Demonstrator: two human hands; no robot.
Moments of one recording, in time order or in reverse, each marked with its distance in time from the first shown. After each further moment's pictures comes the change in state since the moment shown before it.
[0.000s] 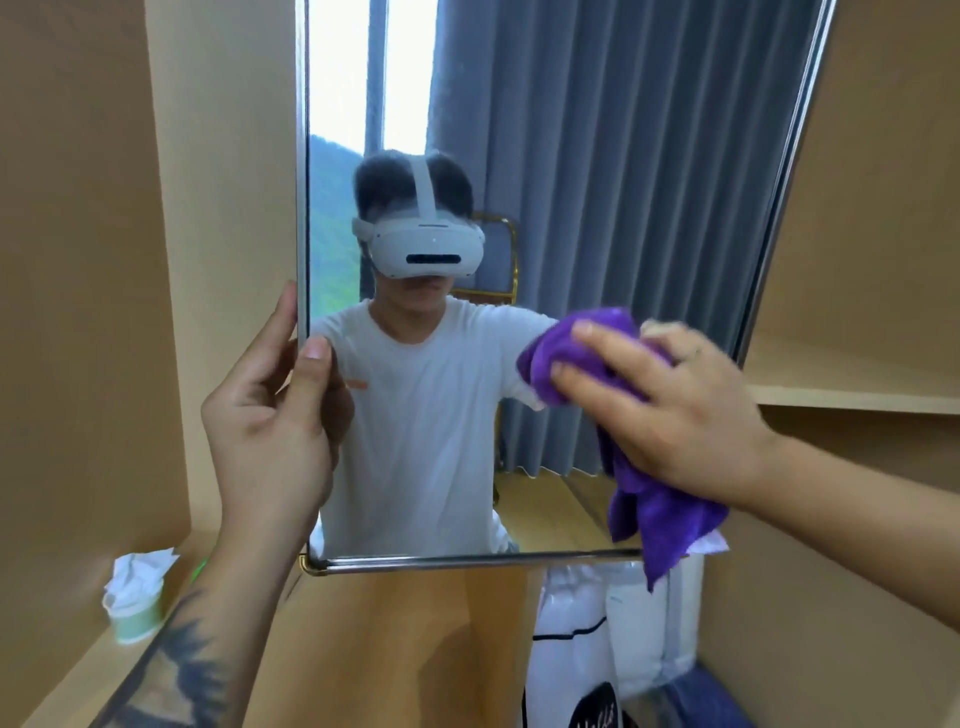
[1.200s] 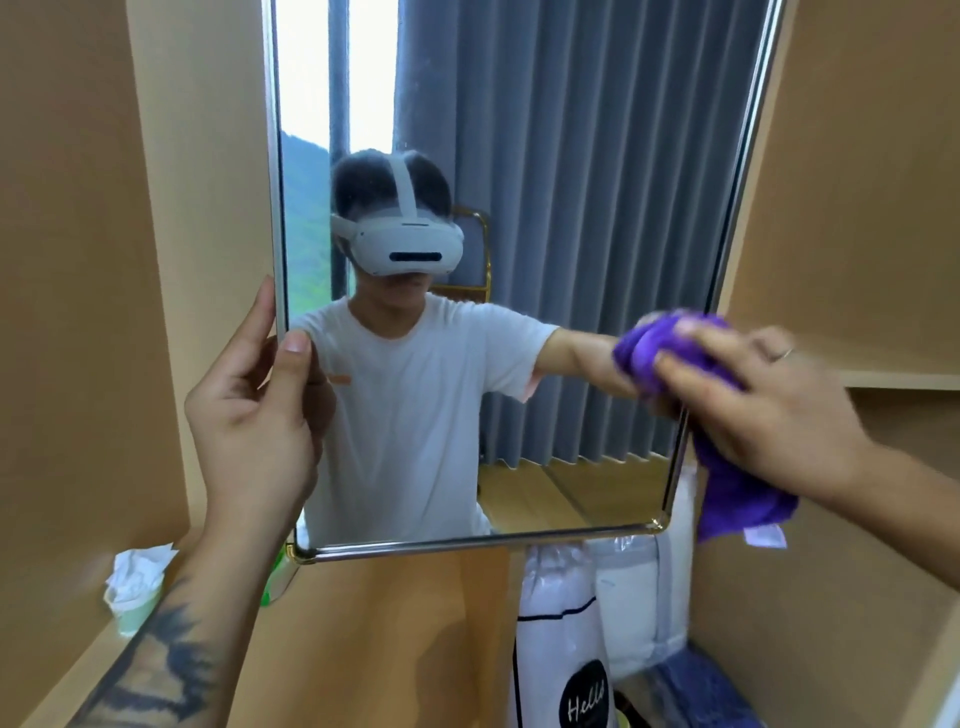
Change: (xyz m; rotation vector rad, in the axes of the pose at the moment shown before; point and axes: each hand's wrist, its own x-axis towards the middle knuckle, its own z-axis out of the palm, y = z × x) left_hand -0.007 0.010 0.000 -0.027 -0.009 0.027; right_hand -0.075 0.037 -0.037 -0.031 -0.149 0.184
